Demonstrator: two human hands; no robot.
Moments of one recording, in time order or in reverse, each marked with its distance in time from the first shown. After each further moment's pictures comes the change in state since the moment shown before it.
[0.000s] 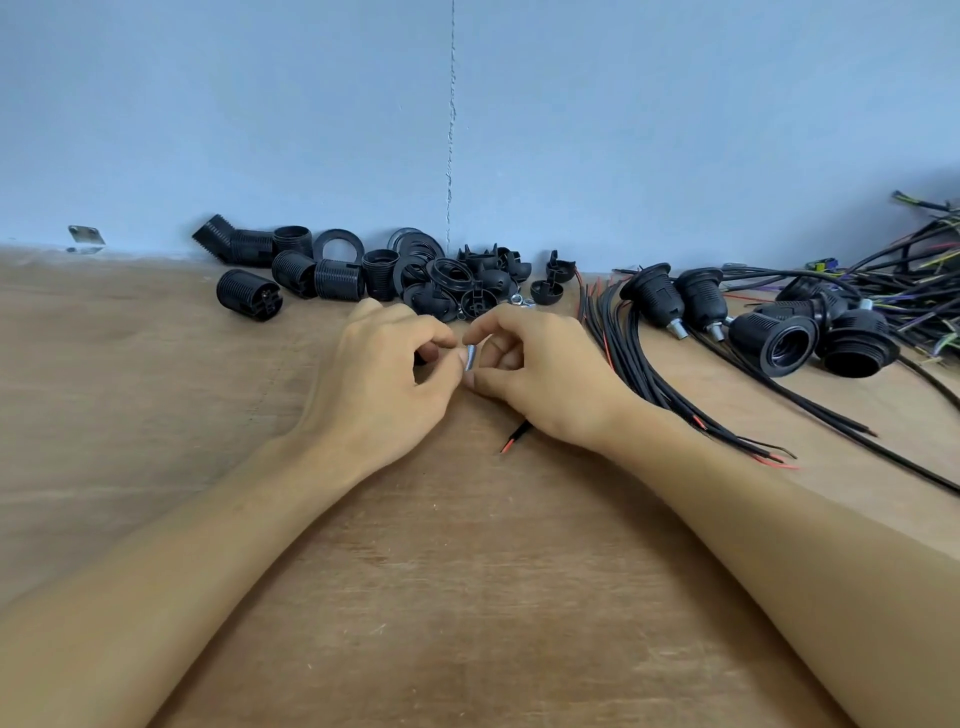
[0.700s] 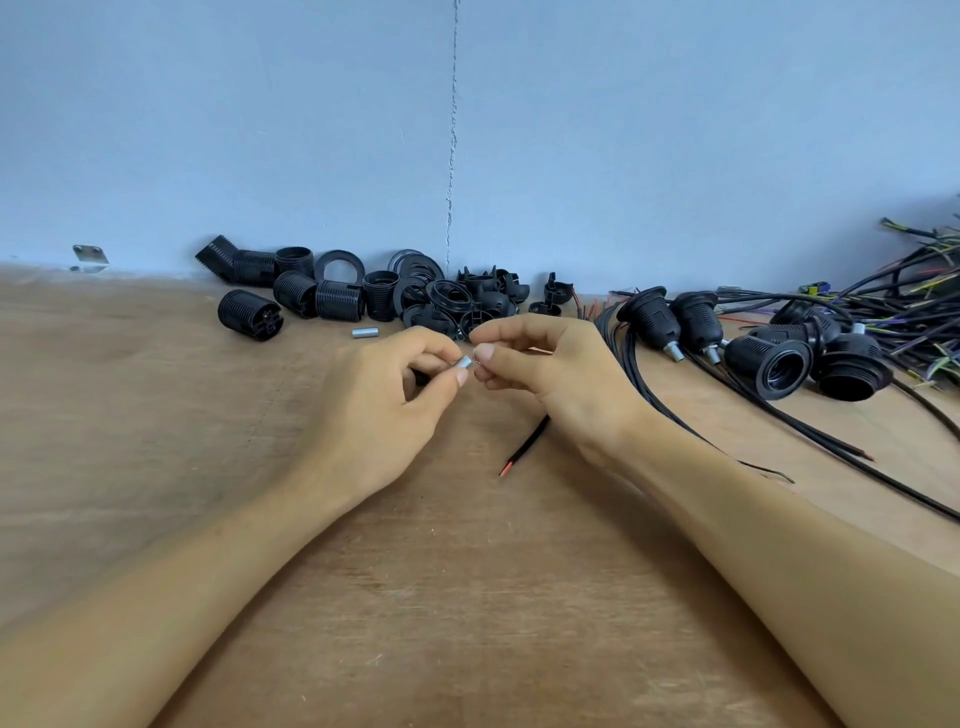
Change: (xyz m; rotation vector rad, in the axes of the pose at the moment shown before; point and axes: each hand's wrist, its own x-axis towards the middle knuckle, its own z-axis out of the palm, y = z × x) left_hand -0.005 0.011 -0.011 -0.344 -0.018 -0.087; right_hand 0.002 0.001 -0.006 0.619 0.081 0.151
